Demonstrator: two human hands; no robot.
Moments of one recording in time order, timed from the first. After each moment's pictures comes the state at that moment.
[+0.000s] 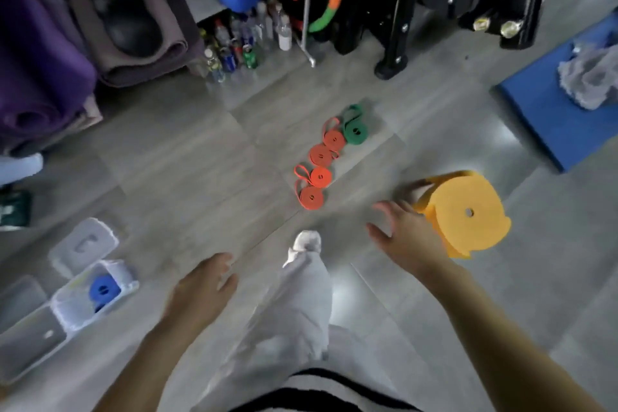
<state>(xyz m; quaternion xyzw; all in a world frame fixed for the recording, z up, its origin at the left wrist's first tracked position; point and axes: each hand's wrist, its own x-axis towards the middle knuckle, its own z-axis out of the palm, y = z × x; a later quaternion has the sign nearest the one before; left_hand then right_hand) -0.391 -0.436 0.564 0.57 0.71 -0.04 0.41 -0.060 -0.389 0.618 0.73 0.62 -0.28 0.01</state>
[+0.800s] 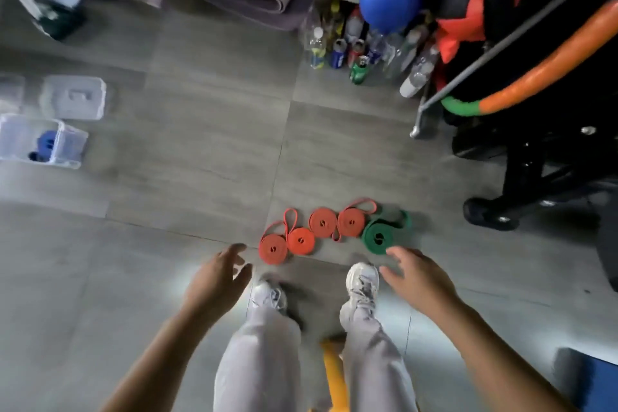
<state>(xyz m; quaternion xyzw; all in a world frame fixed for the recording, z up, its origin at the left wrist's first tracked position) -0.145 -0.182 0.390 0.23 0.87 0.10 0.42 0.086 0.048 0.387 0.45 0.79 -0.31 0.28</state>
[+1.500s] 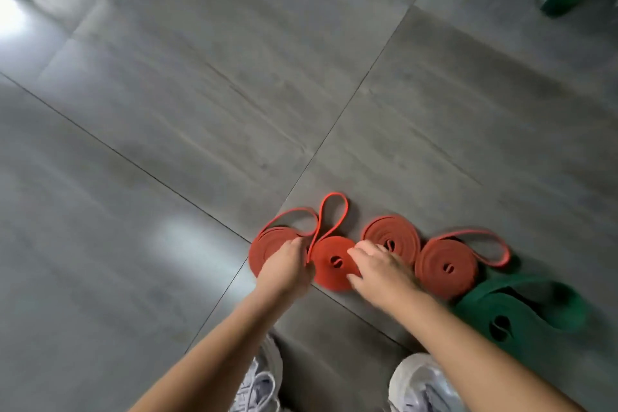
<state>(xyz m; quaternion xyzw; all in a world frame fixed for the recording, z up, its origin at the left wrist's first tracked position) -0.085 -0.176 -0.101 0.13 0.88 0.13 0.43 -0.008 -0.016 -0.106 0.09 0.91 -0.19 0.35</state>
